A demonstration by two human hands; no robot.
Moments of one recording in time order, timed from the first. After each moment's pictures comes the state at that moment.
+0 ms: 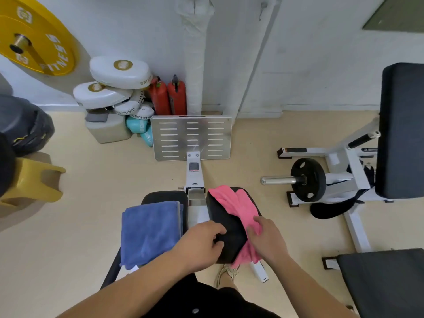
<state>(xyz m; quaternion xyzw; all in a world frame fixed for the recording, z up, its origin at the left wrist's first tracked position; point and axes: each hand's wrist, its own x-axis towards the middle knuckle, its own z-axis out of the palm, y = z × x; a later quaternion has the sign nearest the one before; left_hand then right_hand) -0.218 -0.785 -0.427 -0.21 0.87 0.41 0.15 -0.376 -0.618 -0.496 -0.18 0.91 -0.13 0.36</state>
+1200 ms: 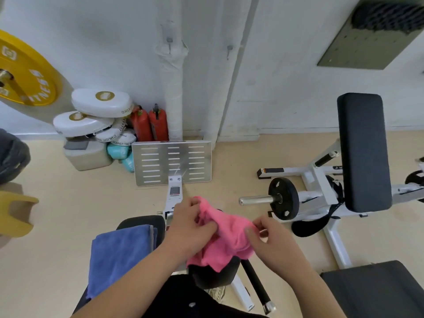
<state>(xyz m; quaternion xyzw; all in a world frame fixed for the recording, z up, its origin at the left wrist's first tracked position) -0.292 -0.776 -0.350 -0.35 0.77 0.53 -0.05 -0.404 -0.599 -0.314 -0.22 0.89 -0.28 0.27</state>
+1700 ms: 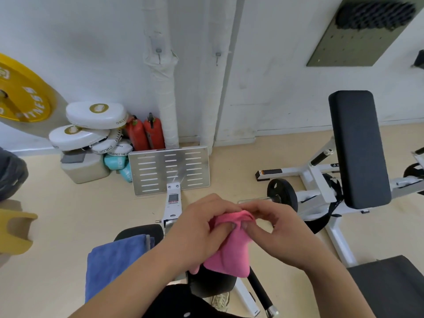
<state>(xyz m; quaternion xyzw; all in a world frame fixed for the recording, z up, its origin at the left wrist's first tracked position) -0.301 -0.770 -0.284 -0.11 0.84 0.52 -0.10 -0.427 -0.603 -0.254 -0.36 0.80 -0.39 0.27</state>
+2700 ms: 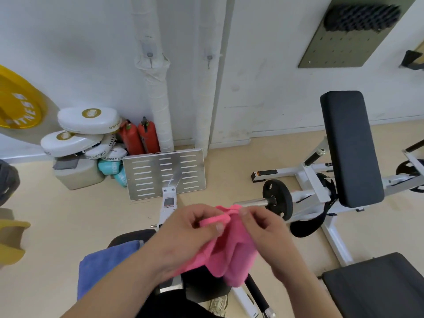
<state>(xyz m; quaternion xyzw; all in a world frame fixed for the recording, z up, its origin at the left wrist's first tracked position) -0.300 -0.767 -0.271 -0.27 0.59 0.76 0.05 -0.416 -0.606 -0.291 -0.13 0.78 -0.54 0.28</state>
